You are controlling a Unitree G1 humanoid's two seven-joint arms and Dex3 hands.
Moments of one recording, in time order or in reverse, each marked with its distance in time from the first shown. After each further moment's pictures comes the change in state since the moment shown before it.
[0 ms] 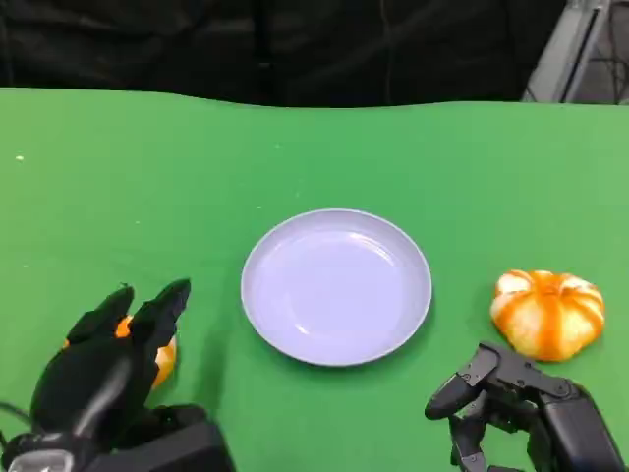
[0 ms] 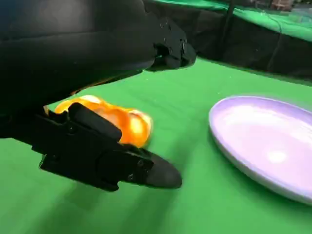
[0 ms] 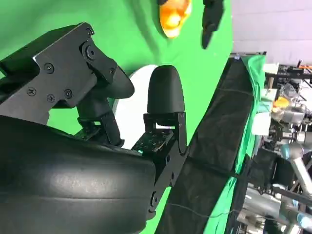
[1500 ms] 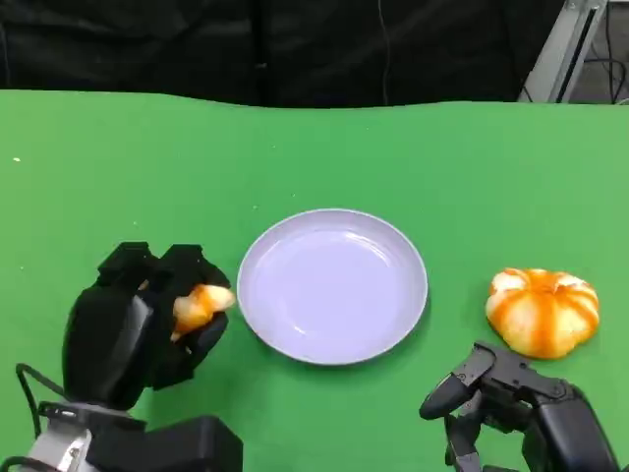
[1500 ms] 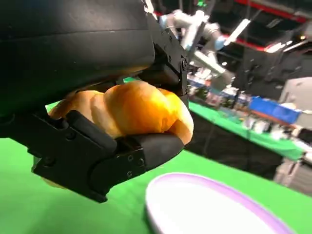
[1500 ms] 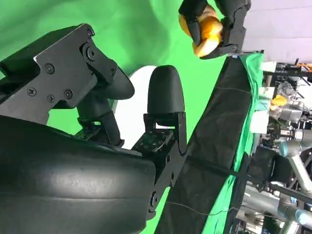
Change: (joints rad) left arm -0.254 0.060 -0.129 0.462 -0.185 -0.537 0.688; right arm 0.004 0.005 0.009 0.000 -0.008 0.000 -0.011
